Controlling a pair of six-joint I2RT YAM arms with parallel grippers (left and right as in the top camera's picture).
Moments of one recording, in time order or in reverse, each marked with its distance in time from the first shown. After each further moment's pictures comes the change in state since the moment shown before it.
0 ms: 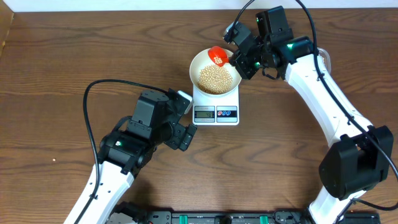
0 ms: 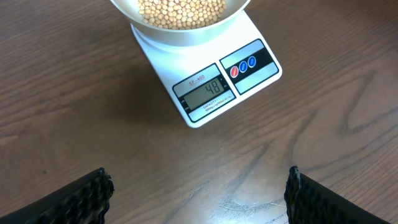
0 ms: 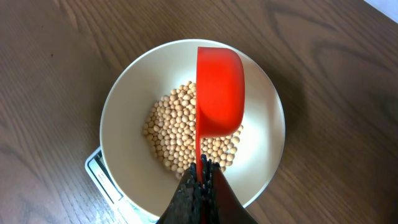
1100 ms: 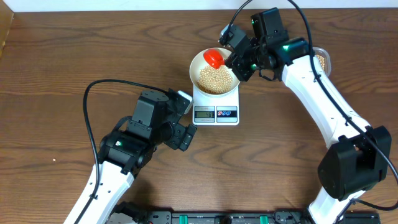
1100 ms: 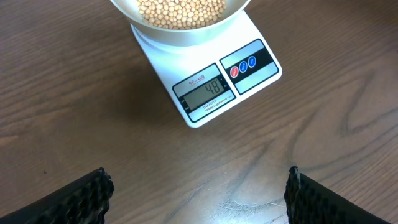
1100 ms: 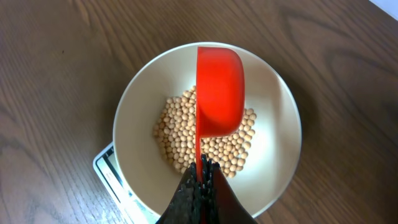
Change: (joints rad) left arm 0.000 0.000 0.000 0.000 0.000 0.000; right arm 0.017 0.000 0.000 -0.003 -0.015 -0.015
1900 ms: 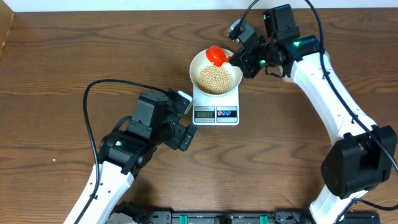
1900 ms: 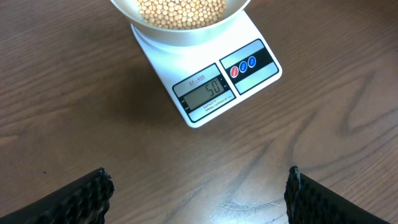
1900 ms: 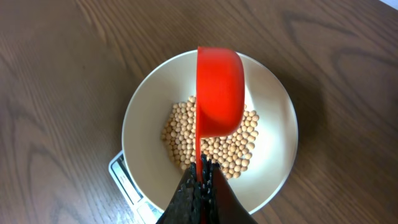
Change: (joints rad) left arm 0.000 0.000 0.000 0.000 0.000 0.000; right arm -0.064 0.000 0.000 0.002 -0.122 0.026
